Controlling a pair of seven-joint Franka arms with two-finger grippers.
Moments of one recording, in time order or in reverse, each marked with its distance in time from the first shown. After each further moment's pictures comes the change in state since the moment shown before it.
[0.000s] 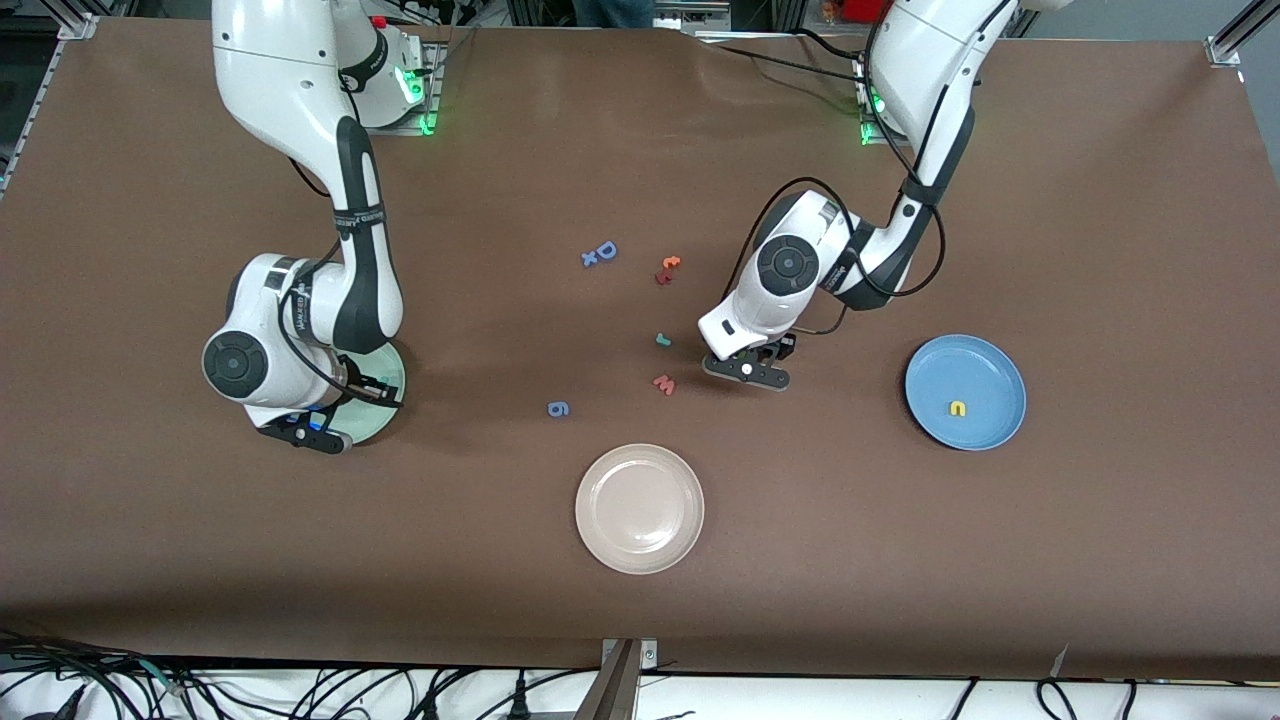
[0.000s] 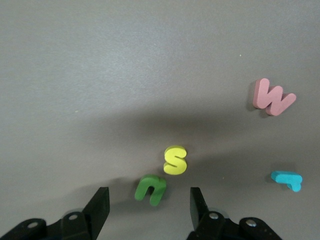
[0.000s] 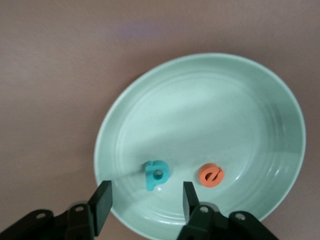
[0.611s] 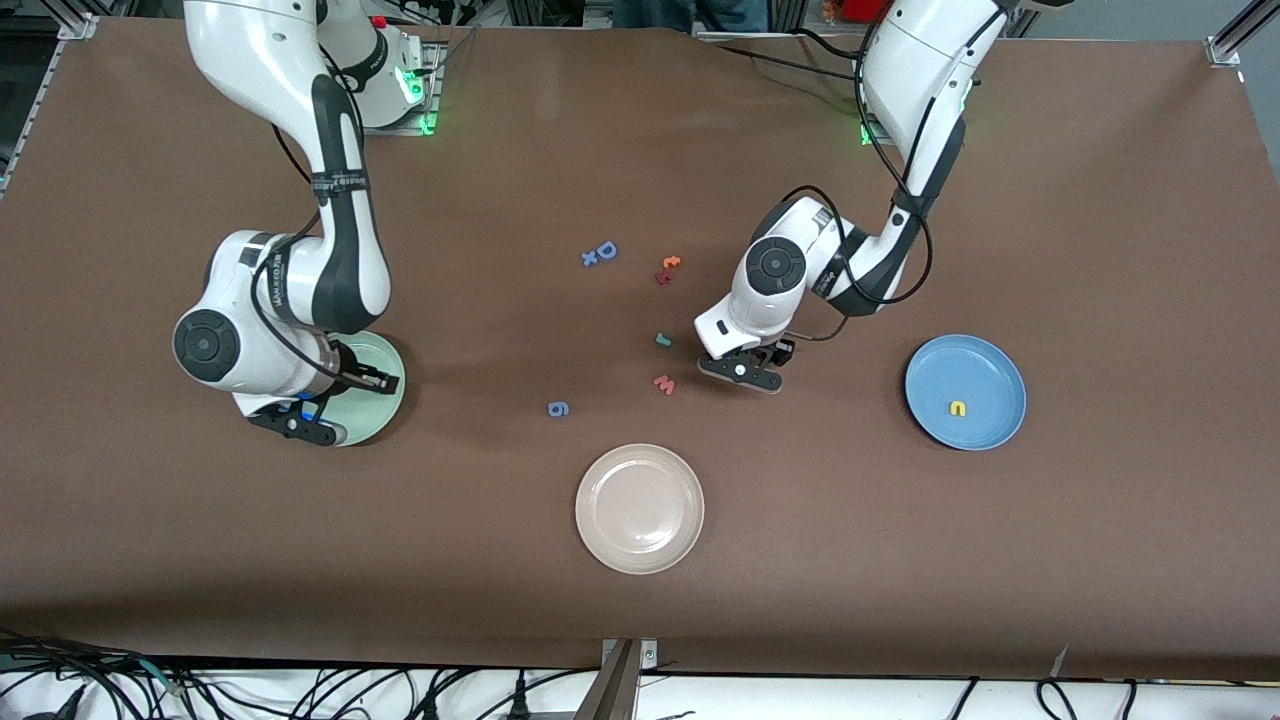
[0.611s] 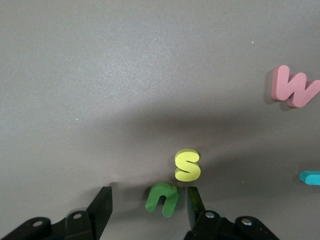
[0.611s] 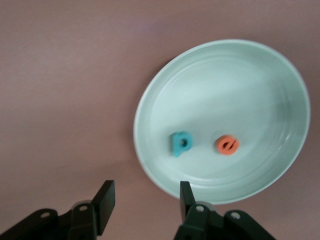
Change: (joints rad) left arm -0.001 0.022 0.000 0.000 0.091 0.011 -0.001; right arm 0.041 -0.084 -0.007 0.002 0.006 -0.079 0.066
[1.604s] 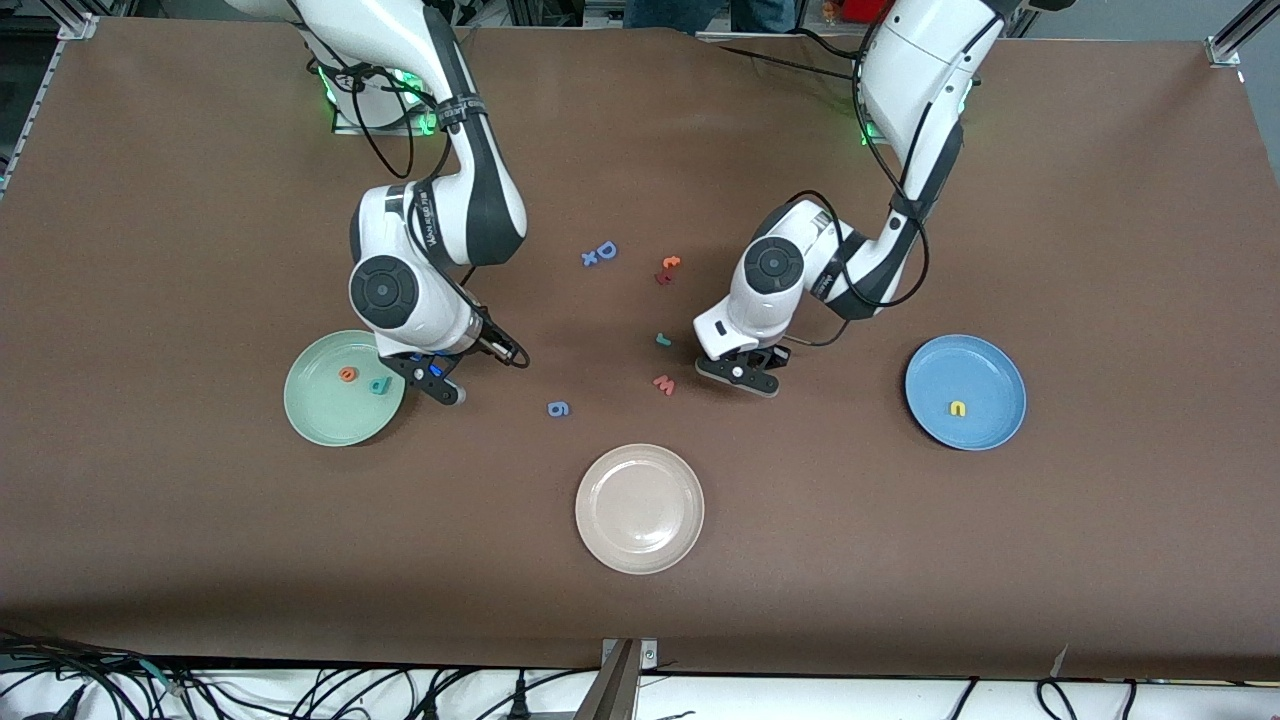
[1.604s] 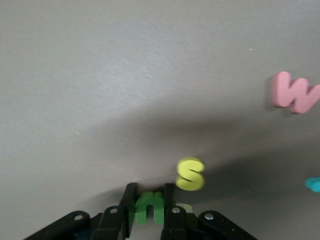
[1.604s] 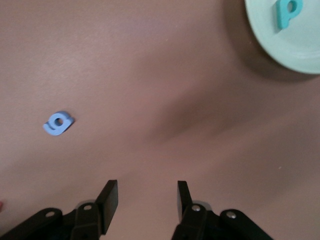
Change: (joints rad) left arm 0.010 0.012 0.013 0.006 0.026 0.032 0.052; right arm 0.256 -0.011 0.011 0.025 0.063 -0.013 0.541
